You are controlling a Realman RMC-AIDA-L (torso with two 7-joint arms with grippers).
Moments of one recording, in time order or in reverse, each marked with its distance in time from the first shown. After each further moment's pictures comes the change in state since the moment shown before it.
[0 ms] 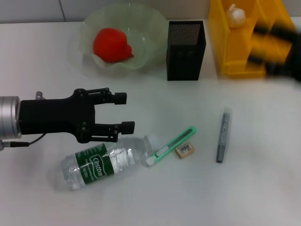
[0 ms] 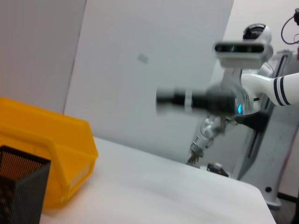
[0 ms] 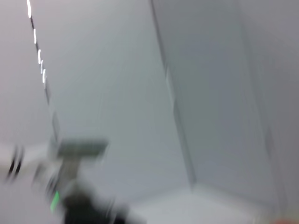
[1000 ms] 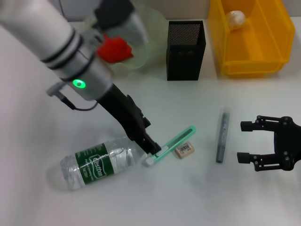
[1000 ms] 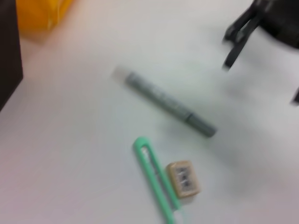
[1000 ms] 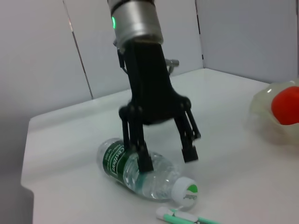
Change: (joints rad) left arm -0.412 -0.094 0.394 0.302 0.600 -0.142 -0.859; right arm -0.106 0.068 0.010 -0.110 -0.399 0.064 -0.090
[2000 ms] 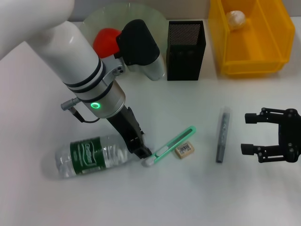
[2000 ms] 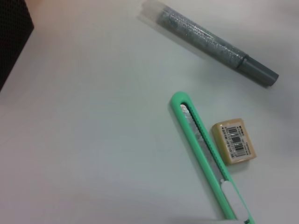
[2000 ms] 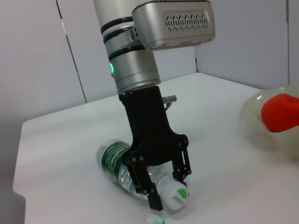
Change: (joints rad) left arm 0.021 -0.005 0.295 -0.013 0.003 -0.204 -0.089; right arm 0.010 -0.007 0.031 -0.025 -0.005 -0.013 0.029
